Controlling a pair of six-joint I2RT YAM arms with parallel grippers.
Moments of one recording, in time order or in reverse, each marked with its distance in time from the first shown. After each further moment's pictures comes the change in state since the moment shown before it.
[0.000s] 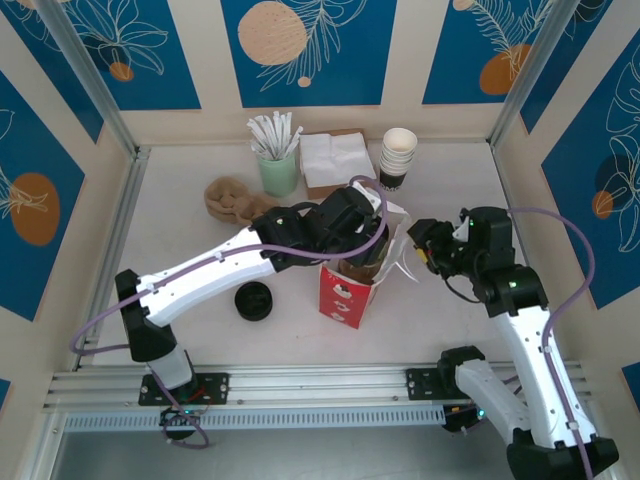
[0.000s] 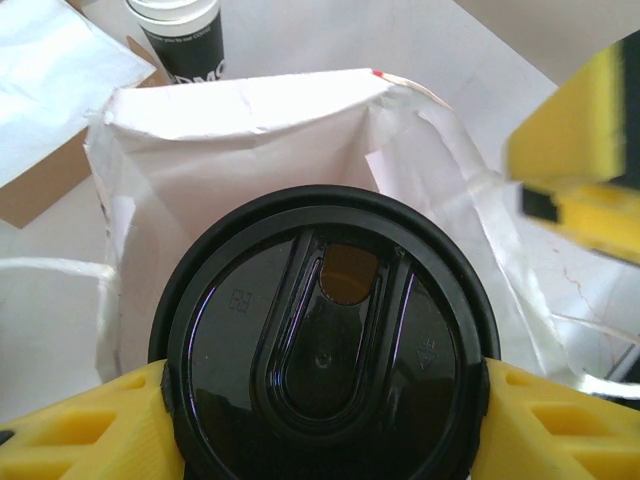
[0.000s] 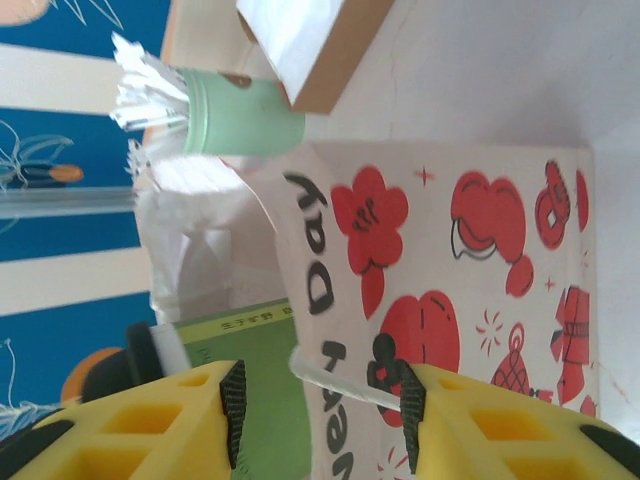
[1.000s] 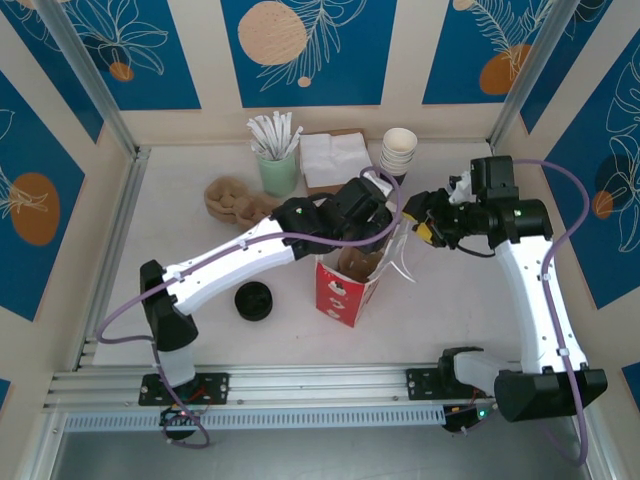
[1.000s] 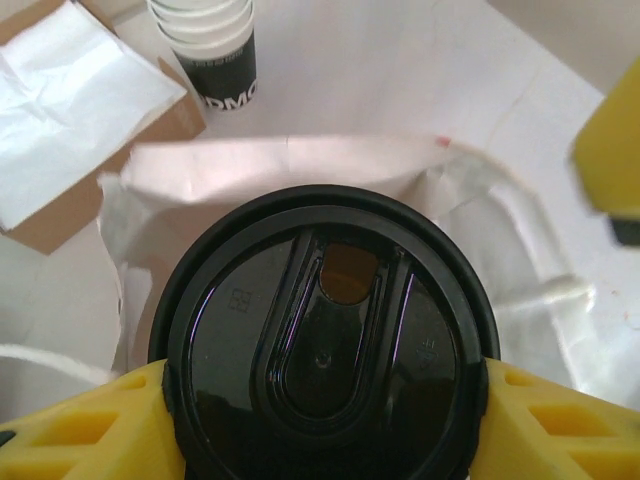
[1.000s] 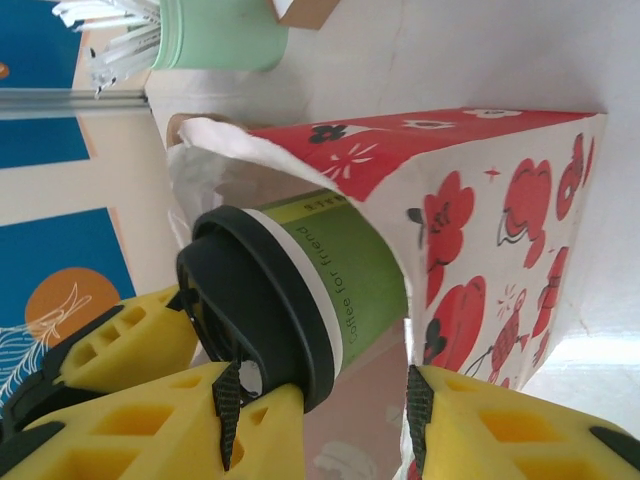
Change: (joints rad) left arm 0.037 0.127 0.128 -0.005 -0.033 0.031; right arm -0.054 0.394 0.429 -0.350 -0.199 -0.265
